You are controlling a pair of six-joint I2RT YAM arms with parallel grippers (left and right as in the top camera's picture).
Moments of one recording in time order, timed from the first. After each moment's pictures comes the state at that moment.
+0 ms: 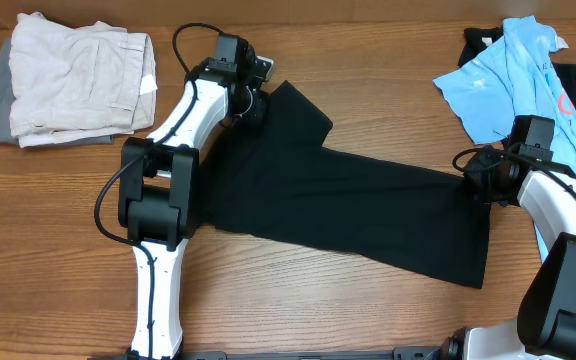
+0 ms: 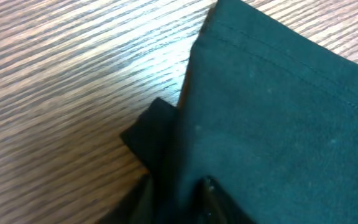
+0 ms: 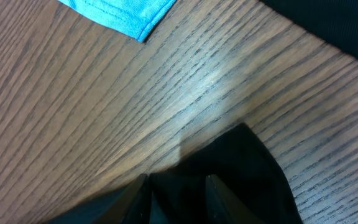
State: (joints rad) left arm -0.22 2.40 1.90 -0.64 0.23 0.13; right arm -0.28 1.67 0.97 -0.45 -0.07 0.49
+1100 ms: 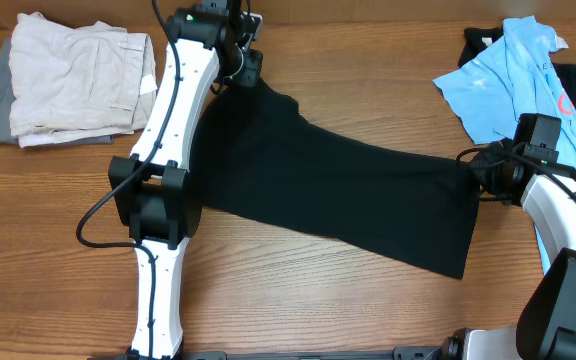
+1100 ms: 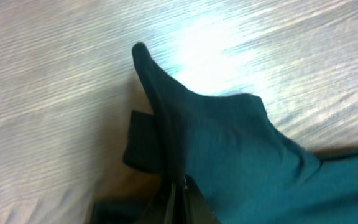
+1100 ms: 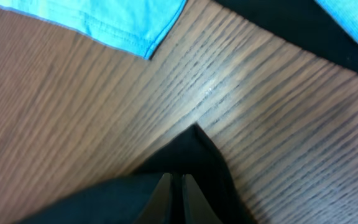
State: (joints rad) left arm -0.22 2.41 2.47 -1.24 0.10 0.02; right arm -0.28 1.61 0.97 -0.47 -0.05 0.57
